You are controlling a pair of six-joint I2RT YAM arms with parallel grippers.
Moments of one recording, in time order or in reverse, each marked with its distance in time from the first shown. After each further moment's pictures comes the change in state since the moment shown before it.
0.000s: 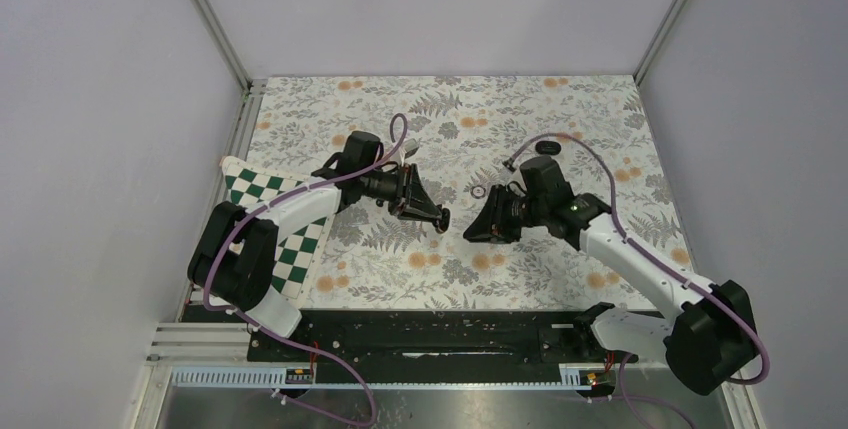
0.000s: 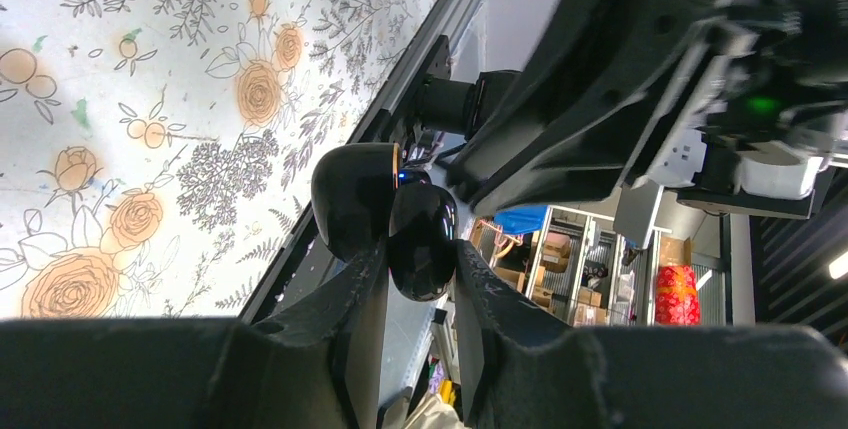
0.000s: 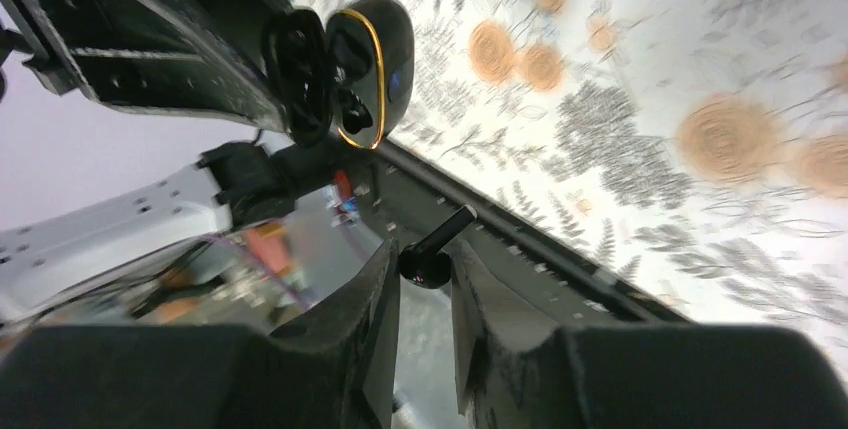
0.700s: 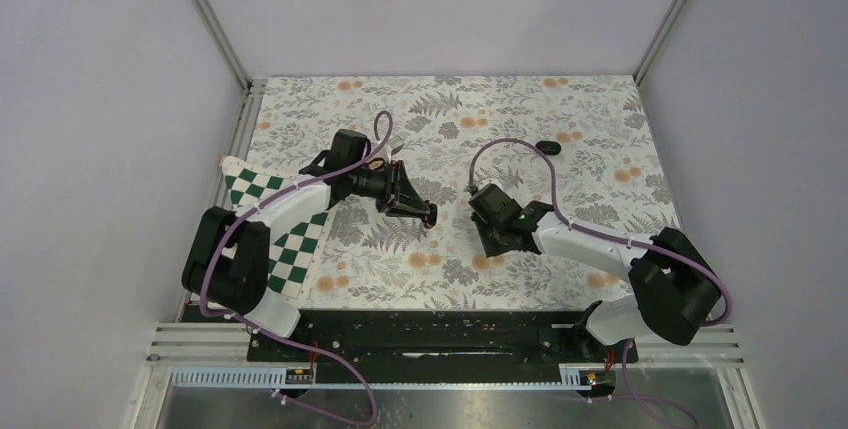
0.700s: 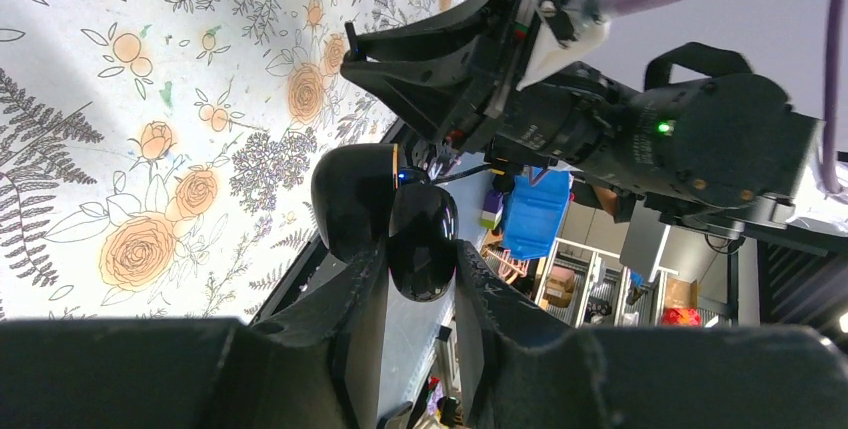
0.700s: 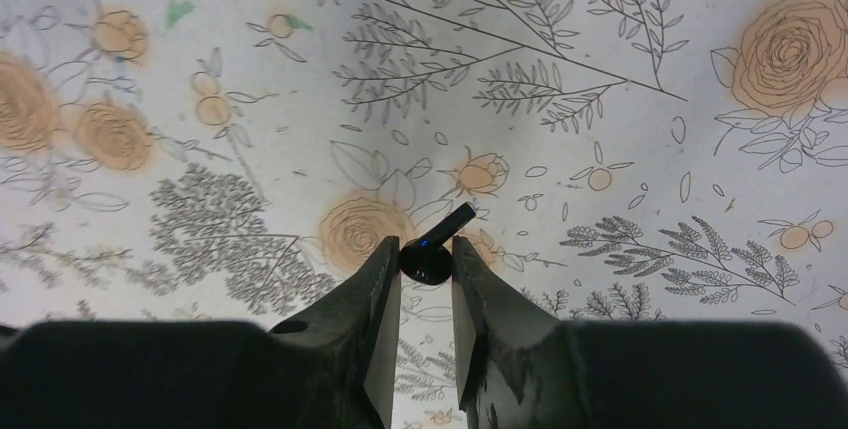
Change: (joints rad) left arm 0.075 -0.032 0.004 -0.122 -0.037 0.066; right arm 0.255 0.271 0.084 -0.152 0.752 -0.564
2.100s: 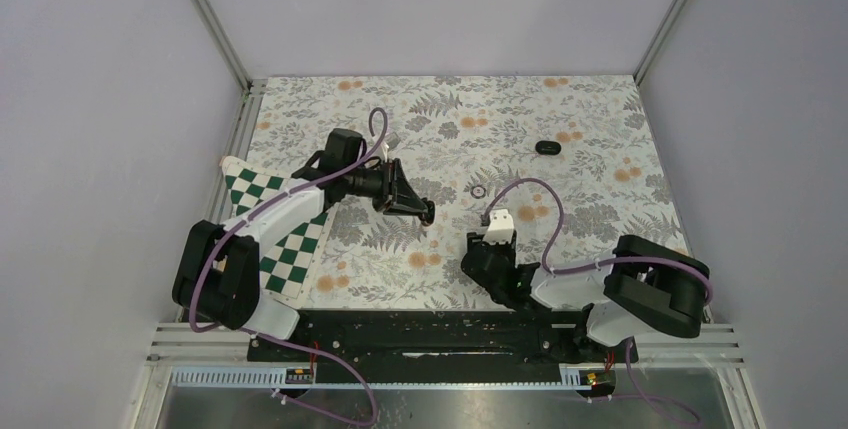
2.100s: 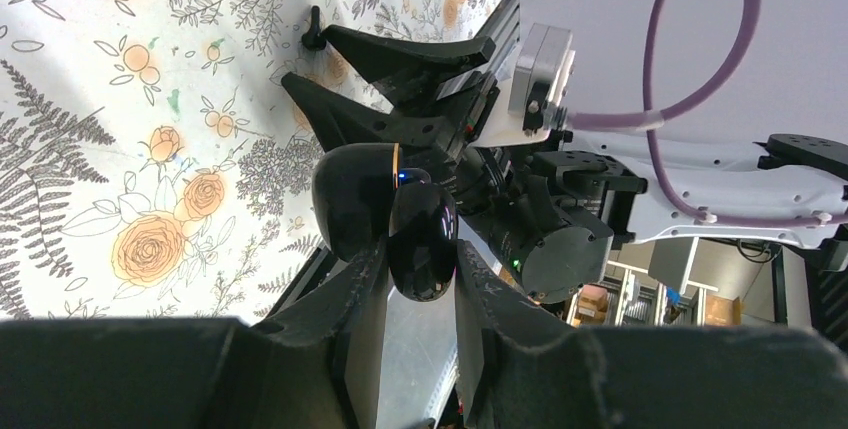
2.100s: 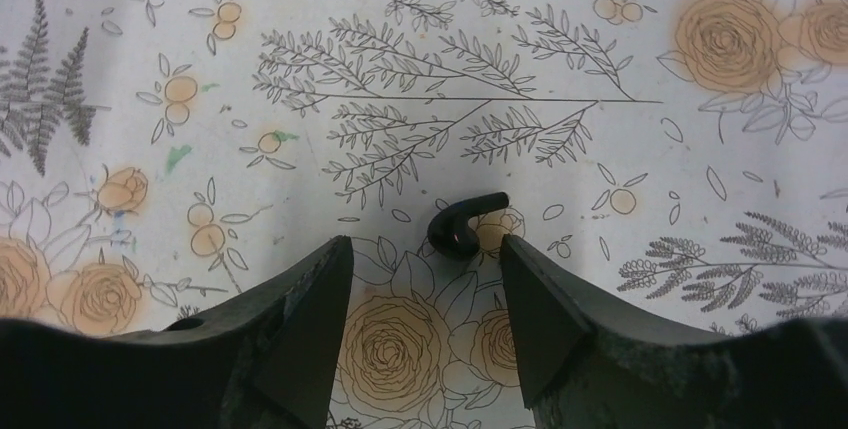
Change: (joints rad) left arm -0.002 -0.067 0.002 -0.035 -0.046 0.031; right arm 0.327 0.024 -0.465 0.839 0.643 0.262
